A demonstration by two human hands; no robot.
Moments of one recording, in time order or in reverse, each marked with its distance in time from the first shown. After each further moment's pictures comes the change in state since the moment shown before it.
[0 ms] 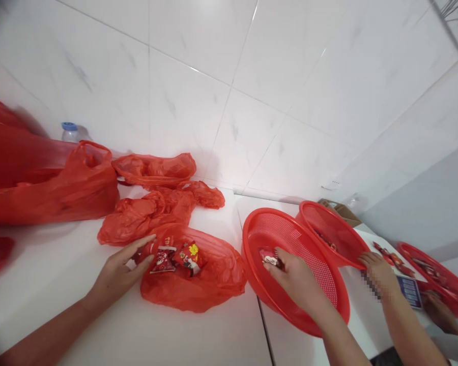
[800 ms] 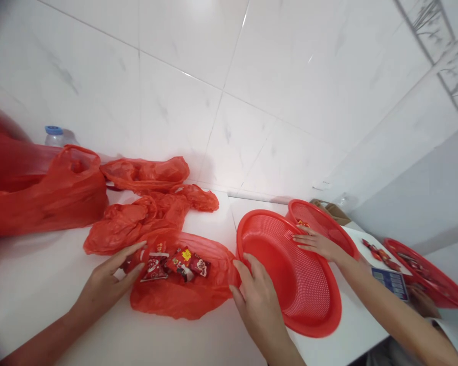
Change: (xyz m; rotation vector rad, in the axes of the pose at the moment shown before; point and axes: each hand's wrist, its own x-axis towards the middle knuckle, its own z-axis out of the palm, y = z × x) left_hand 0.000 0.001 -0.002 0.052 -0.003 0.026; right_hand -0.034 -0.028 0.069 -0.295 0.181 -0.278
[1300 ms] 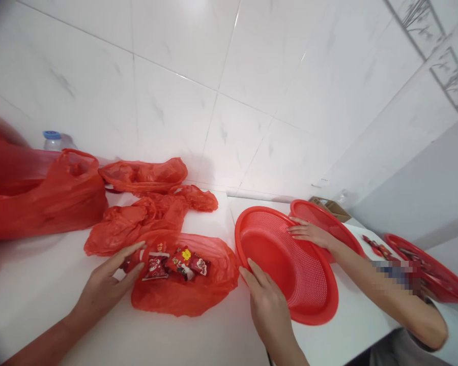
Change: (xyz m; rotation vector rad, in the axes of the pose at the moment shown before) left_hand -0.004 0.003 -0.001 -0.004 -0.021 -0.105; right_hand -0.023 0.027 0.007 -0.115 -0.019 -0.034
